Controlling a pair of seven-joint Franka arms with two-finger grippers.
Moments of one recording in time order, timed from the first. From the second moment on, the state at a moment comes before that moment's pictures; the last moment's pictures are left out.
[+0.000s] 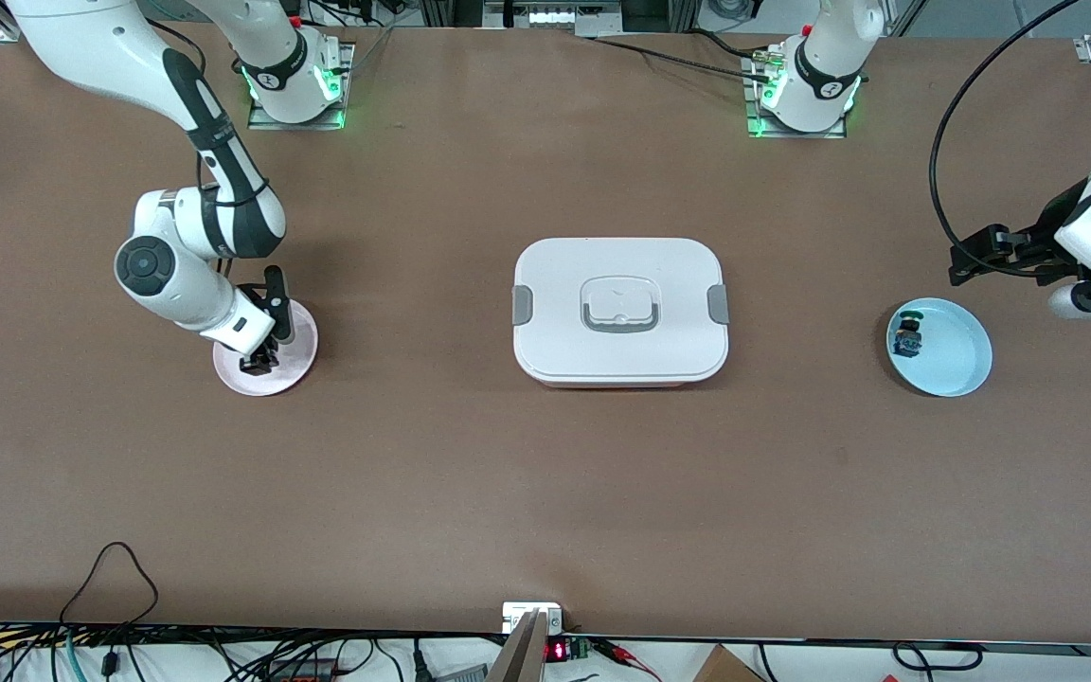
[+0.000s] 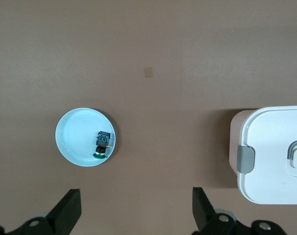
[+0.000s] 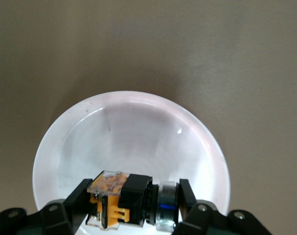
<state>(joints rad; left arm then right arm) 0.10 0.16 -0.16 -1.41 0.04 1.52 -0.07 0.12 0.39 -0.03 -2.12 -0.06 2.47 -1.69</state>
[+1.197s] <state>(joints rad) 0.12 0.12 -0.16 -1.47 0.04 1.57 -0.06 0.12 0.04 -0.03 -1.86 -0.05 1.76 -1.56</state>
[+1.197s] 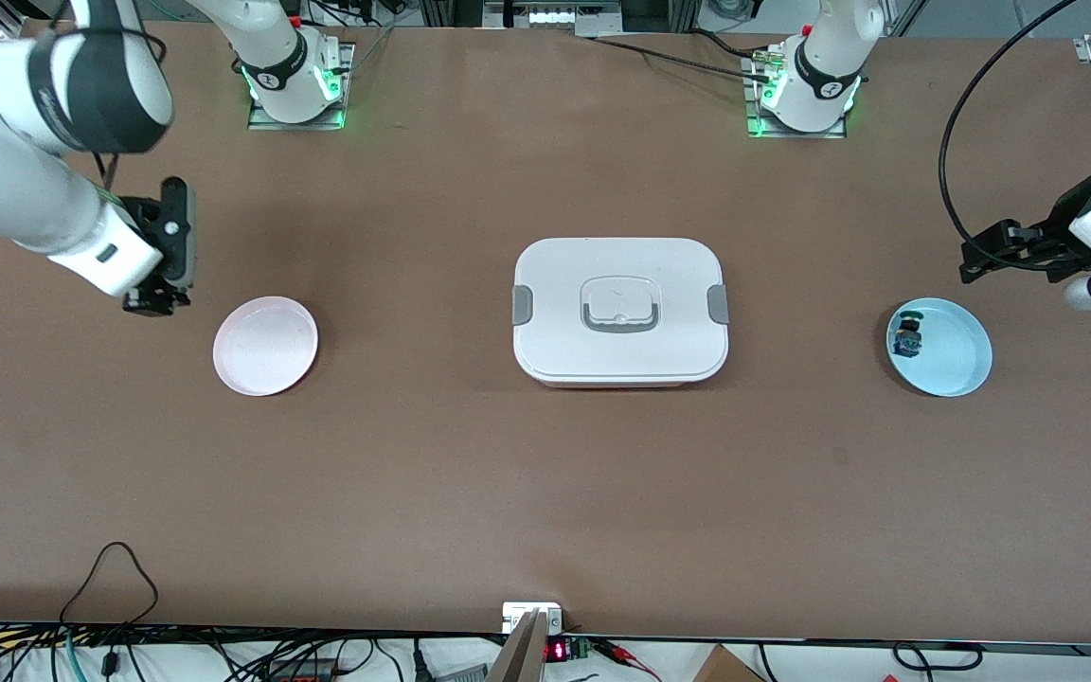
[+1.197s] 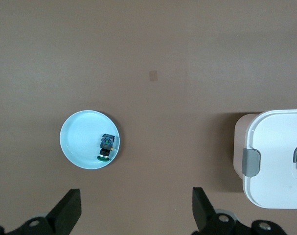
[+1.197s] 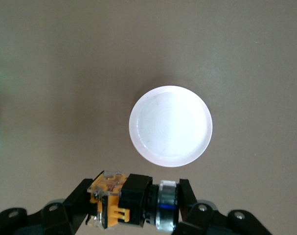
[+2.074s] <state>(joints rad) 0.12 0.12 -0.20 -1.47 0.04 1.48 -0.05 0.12 0.03 -0.02 -1.69 0.21 1.49 -1.48</state>
